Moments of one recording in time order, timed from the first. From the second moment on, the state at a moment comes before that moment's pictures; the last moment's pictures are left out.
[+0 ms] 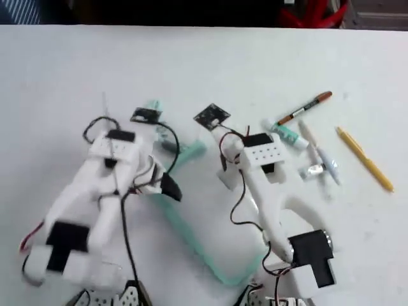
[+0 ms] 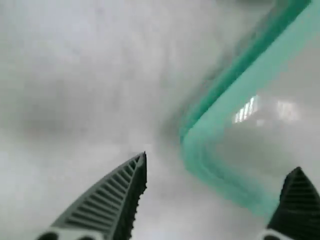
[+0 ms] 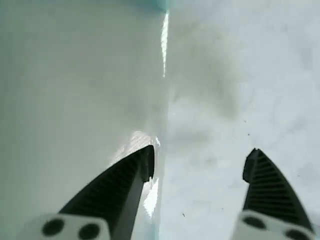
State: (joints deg) left arm 1.9 2.2 33.9 68.5 1.4; right arm -15.6 1.5 35.1 57.8 31.1
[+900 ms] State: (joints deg) left arm 18.1 21.7 13.7 79.0 -1.3; right arm -12.6 2.6 34.0 57.8 31.1
